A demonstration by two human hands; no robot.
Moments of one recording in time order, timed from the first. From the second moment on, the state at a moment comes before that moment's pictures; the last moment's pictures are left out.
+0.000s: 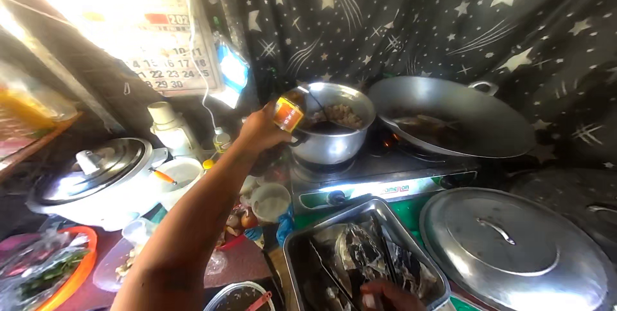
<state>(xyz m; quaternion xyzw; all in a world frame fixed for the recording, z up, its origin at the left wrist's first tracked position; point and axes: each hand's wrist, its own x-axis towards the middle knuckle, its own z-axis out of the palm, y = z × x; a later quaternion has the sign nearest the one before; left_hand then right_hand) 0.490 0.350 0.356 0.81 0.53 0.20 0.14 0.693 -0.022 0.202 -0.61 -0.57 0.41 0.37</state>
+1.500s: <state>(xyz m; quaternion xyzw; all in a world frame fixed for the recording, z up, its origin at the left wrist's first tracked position) 0.389 0.236 0.285 0.80 0.47 0.28 0.23 0.648 0.017 0.255 -0.48 -0.75 0.17 0.41</state>
